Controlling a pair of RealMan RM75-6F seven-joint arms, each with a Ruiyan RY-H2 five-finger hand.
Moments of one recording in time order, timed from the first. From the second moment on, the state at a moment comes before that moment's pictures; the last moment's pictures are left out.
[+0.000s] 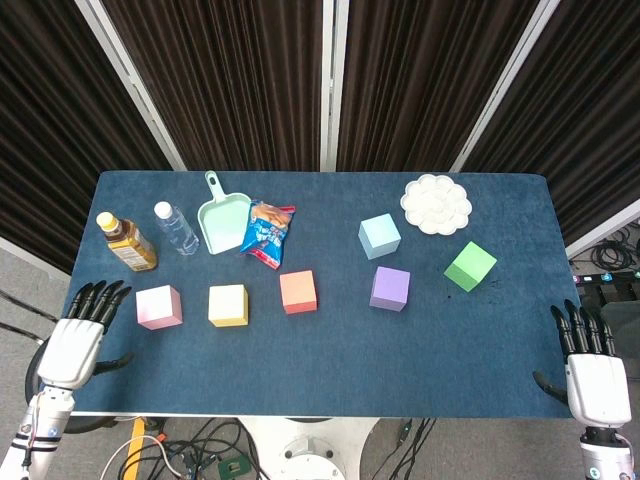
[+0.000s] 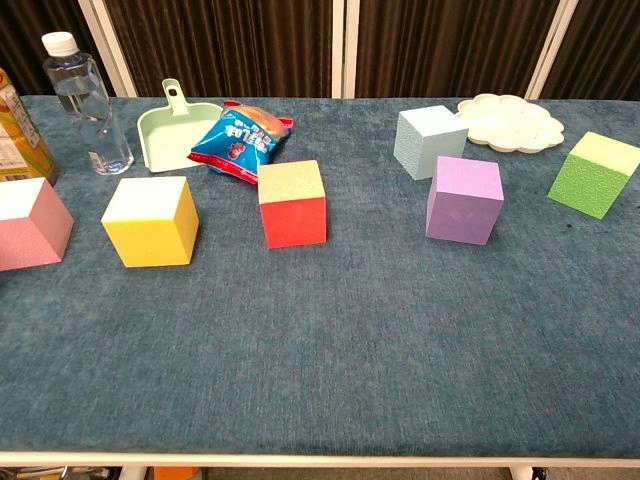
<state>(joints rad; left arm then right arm) -0.15 -1.21 -0.01 -1.65 1.58 1.47 0.13 -0.01 -1.24 0.03 -1.56 -1.57 1.64 -0.20</state>
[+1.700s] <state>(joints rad) -0.43 -1.50 -0.20 -1.67 1.22 1.16 0.31 0.04 -1.13 0.08 -1.72 -1.59 1.59 -0.18</state>
